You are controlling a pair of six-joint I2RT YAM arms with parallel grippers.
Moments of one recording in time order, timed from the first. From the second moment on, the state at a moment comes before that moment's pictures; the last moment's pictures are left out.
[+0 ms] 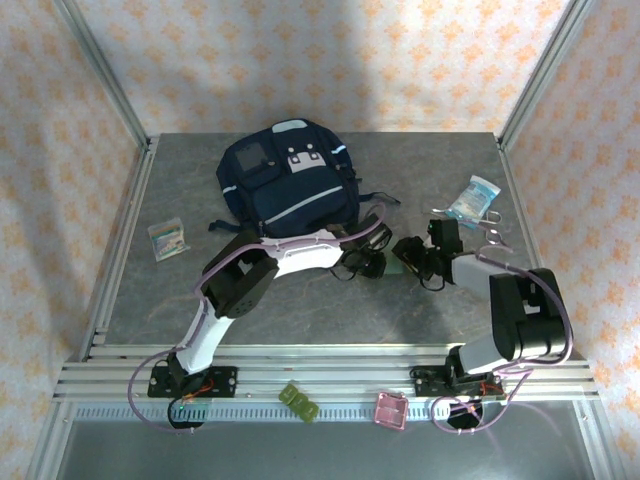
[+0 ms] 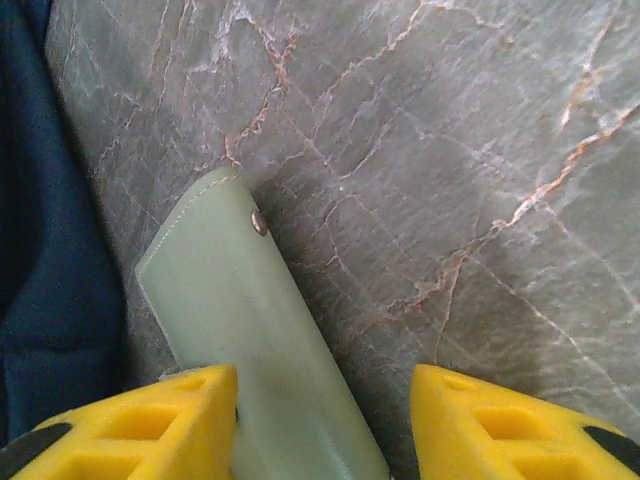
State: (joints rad) left arm -0.88 2.17 1.58 -0.48 0.09 -0.57; right arm 0.12 1.47 0.56 -0.03 -0.38 0.83
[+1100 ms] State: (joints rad) left arm -0.87 2.12 1.50 -0.42 0.06 -0.57; right arm 0.13 1.60 0.57 0.15 -0.49 0.77
